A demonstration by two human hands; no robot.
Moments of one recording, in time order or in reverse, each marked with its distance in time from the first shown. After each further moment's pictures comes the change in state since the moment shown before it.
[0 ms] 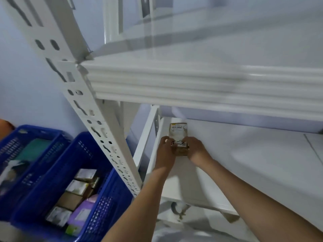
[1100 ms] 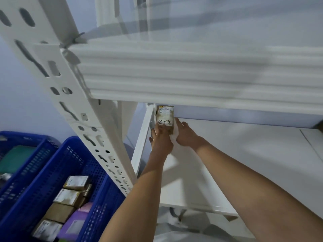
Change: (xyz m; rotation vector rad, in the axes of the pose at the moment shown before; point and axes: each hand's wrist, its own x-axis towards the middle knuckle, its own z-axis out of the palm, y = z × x) left_hand 0.068 -0.007 -0.005 0.344 -0.179 -0.097; right_hand 0.080 -0.021 -0.002 -0.065 -0.124 0.109
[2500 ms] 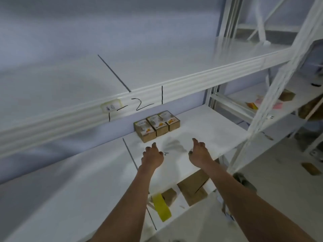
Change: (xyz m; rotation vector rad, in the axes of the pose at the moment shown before) left_hand -0.232 0.583 0.266 0.076 -0.450 0.420; right_hand -0.460 0.567 -0.244 0.253 0.532 0.718
